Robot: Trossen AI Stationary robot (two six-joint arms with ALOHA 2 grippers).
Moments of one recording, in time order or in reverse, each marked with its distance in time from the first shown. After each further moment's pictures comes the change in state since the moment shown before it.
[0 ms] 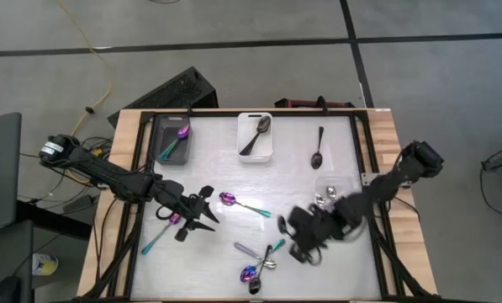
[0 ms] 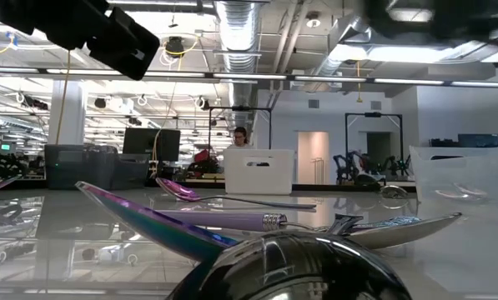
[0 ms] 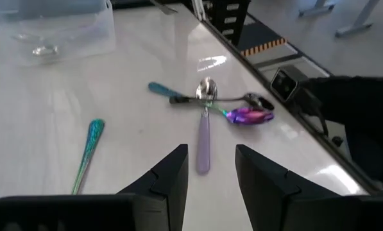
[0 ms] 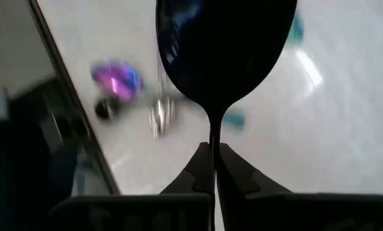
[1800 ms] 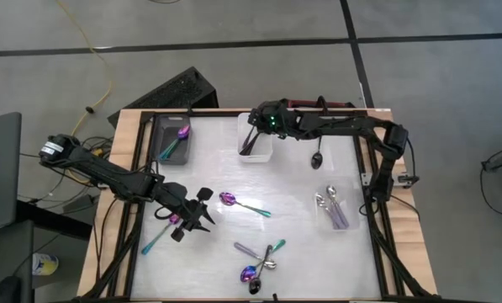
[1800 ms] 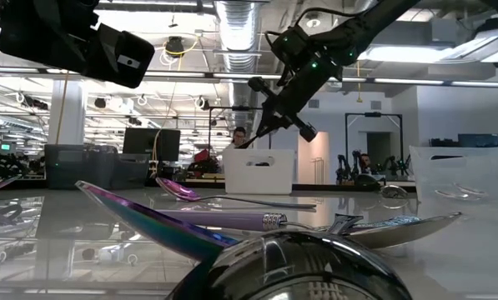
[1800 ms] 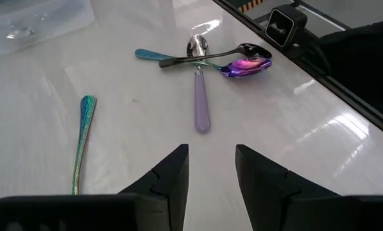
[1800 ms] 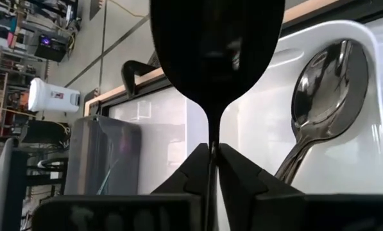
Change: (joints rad) left arm 0.001 0.000 0.000 -0.136 0.025 0.171; right arm -0.990 0.255 0.000 0.695 0.012 0.160
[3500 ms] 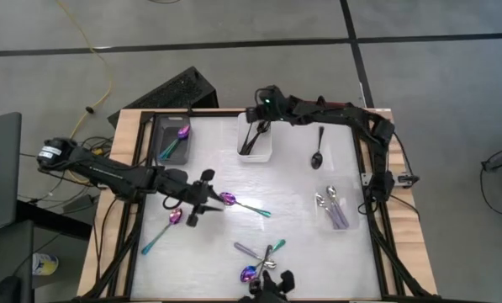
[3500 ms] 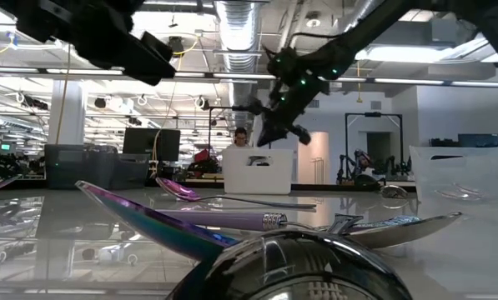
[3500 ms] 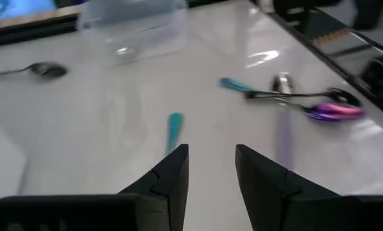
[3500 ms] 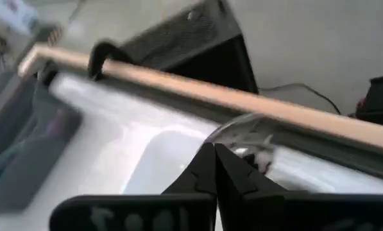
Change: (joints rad) left arm 0.137 0.000 0.000 0.127 -0.116 -0.037; right arm -0.120 0.145 0.175 -0.054 -0.081 -0.618
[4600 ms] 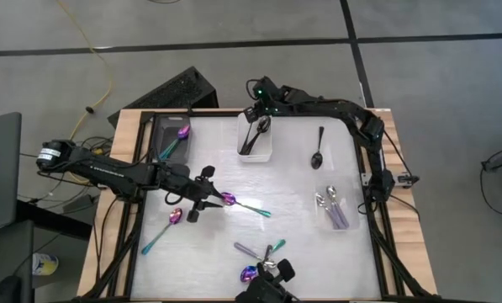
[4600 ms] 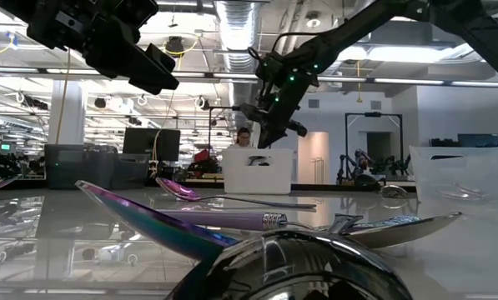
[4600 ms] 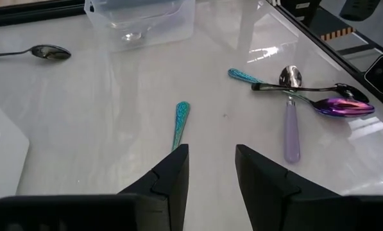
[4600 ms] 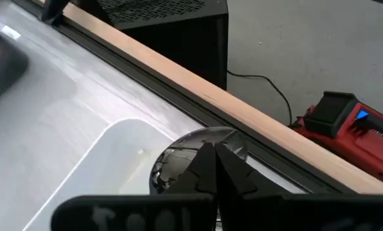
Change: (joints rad) left arm 0.075 0.000 0.000 -0.033 0.064 -0.012; right arm -0.035 0.118 0.273 -0.344 0.004 -0.279
